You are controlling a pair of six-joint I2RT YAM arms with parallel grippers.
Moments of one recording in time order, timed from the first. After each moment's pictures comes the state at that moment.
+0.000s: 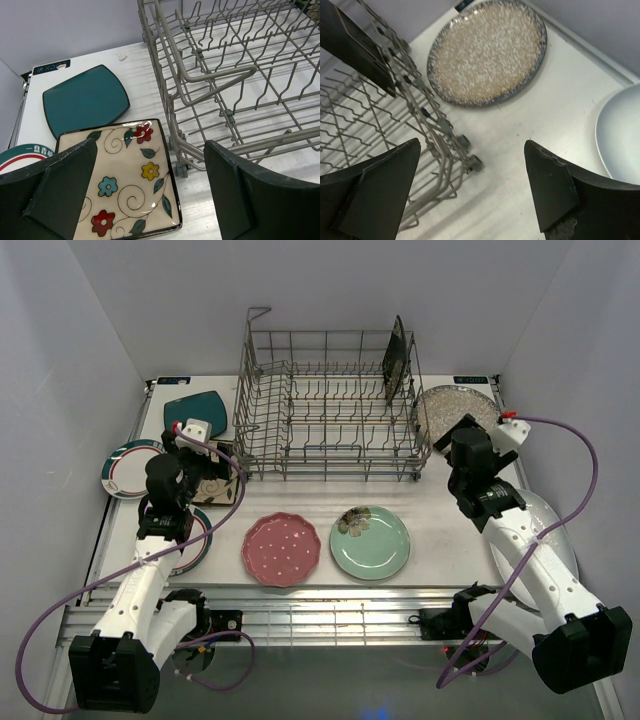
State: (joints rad) left arm -0.07 0.89 0.61 0.19 0.14 0.14; right arm 0.34 1.01 0.92 -0.29 0.73 0.64
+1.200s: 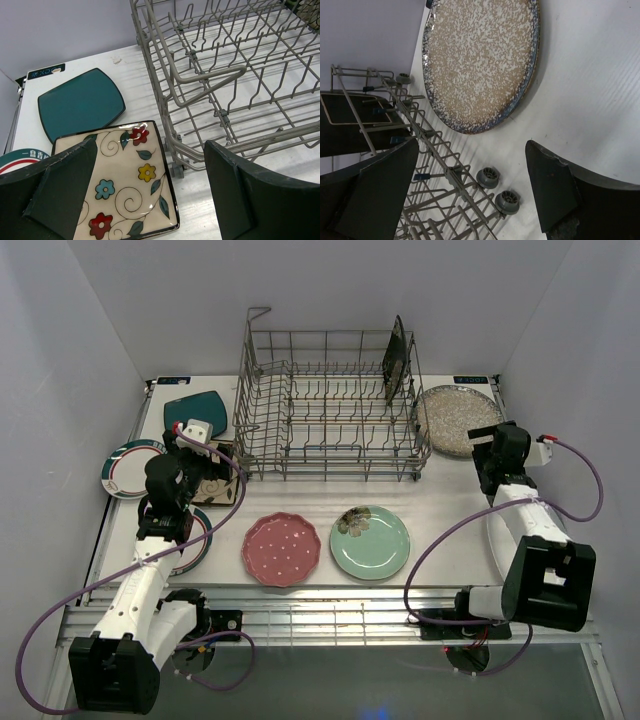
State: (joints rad) left arm -0.07 0.89 0.61 0.19 0.17 0.14; right arm -0.12 1.29 0.77 0.00 0.21 1.10
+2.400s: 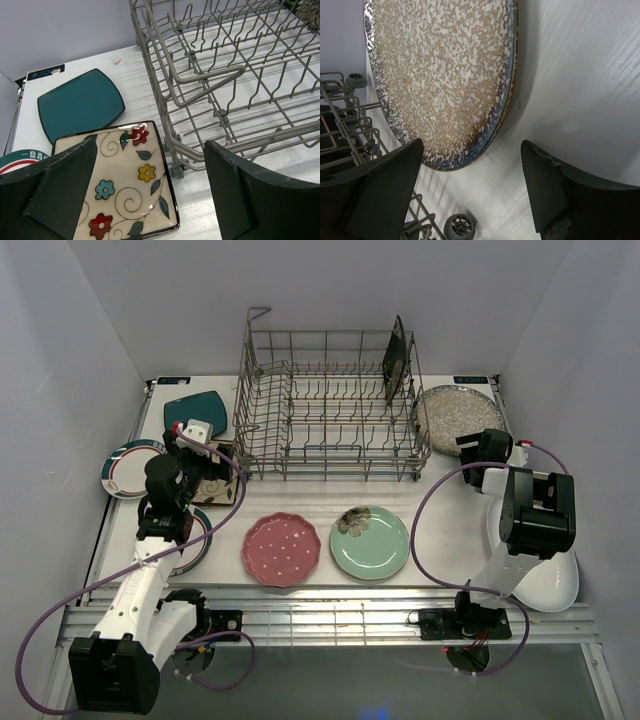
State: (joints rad) left arm -0.07 0.89 0.61 0.19 0.17 0.15; right arm -0.16 1.76 0.82 0.34 0.09 1.13
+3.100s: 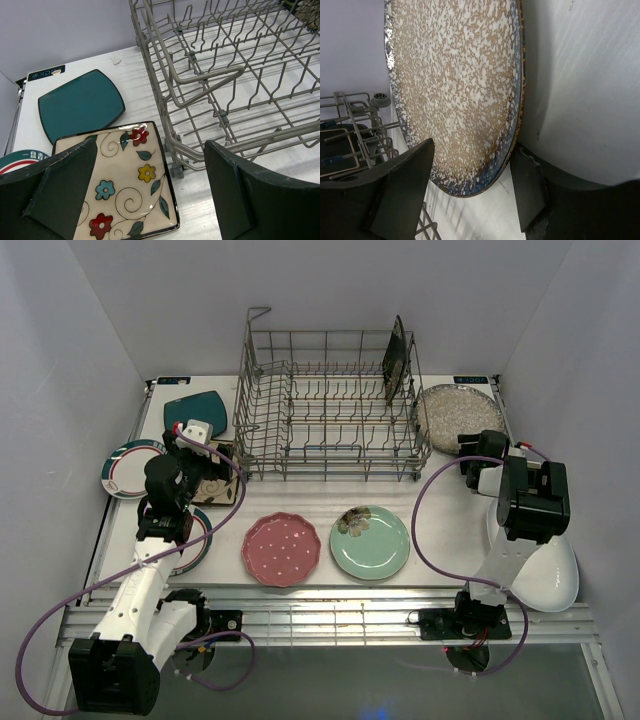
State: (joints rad) left arm -0.07 0.88 0.61 0.18 0.17 0.15; right arm -0.16 1.89 0.84 0.53 0.10 1.22
